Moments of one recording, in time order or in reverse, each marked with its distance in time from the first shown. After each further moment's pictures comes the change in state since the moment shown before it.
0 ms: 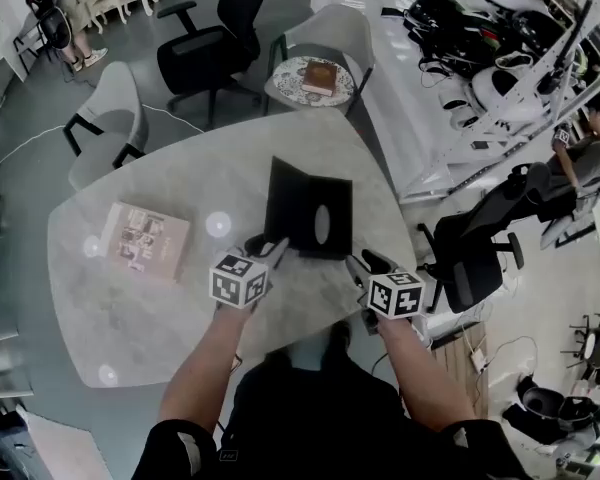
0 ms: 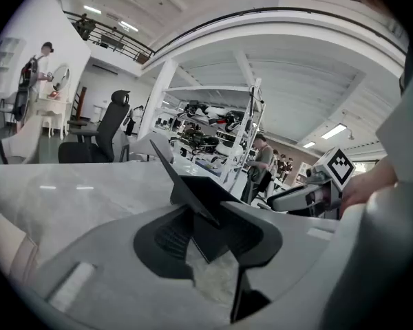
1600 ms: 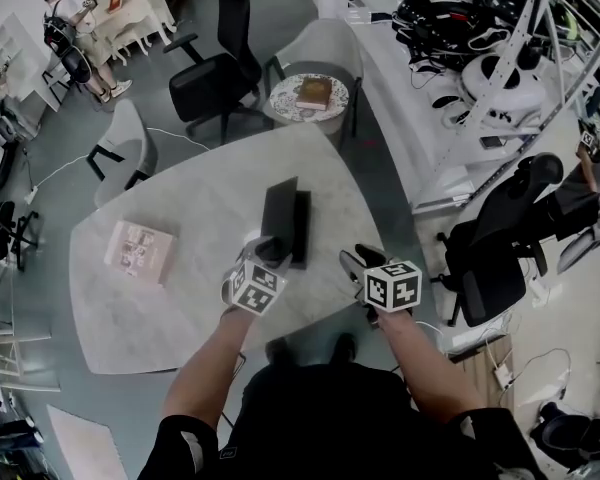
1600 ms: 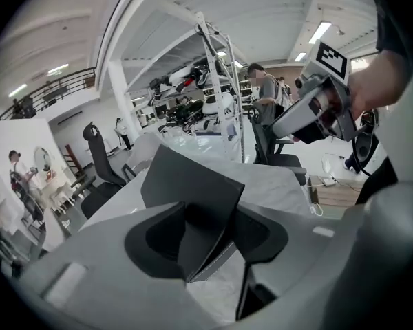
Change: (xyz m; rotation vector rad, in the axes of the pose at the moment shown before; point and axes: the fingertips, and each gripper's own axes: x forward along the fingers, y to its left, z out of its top) left arm 0.107 -0.112 -0.005 0.531 0.324 0.229; right arm -0.066 -0.112 0.037 -0.004 -0.052 0.201
